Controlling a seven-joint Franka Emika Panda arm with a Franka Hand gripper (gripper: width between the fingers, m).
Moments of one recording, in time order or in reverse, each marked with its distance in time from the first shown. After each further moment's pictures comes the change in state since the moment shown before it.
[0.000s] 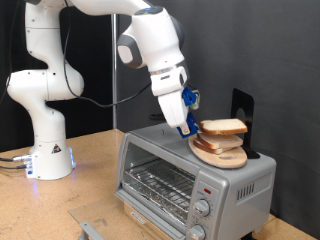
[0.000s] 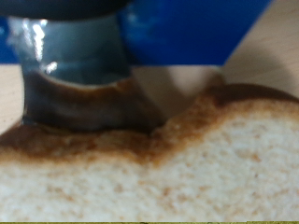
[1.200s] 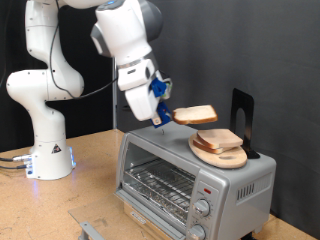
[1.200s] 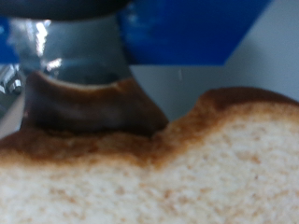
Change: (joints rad) arm -0.011 -0.192 -0.141 -0.152 0.181 -0.185 -0.224
